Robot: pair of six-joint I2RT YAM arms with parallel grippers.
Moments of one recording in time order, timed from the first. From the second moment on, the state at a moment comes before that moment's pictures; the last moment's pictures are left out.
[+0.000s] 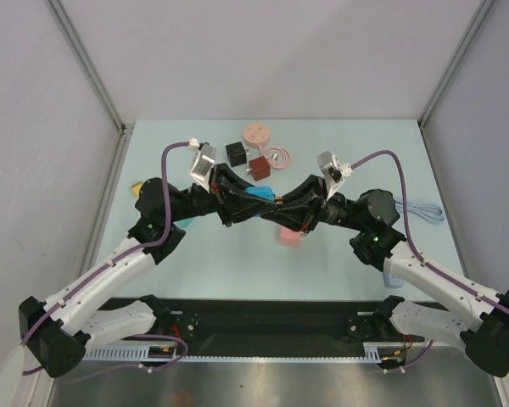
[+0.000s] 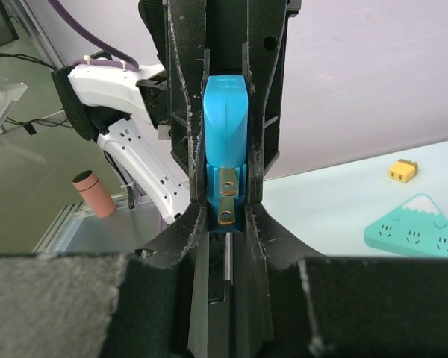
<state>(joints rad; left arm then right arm) -0.69 1.01 0.90 0.50 0.75 -0.59 0.75 1.03 0.78 0.69 -0.69 0.55</state>
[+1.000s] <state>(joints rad) -0.53 1.41 1.66 -0.79 -0.04 0.26 0.71 0.58 0.53 0.35 -0.58 0.51</state>
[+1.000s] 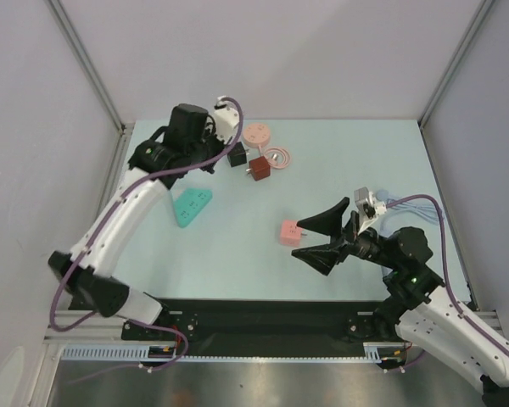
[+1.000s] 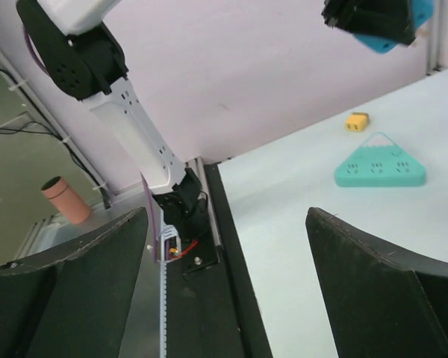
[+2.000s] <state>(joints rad) -0.29 2.03 1.73 -1.04 0.03 0.57 0.70 0.62 0.53 0.19 -0.56 0.47</state>
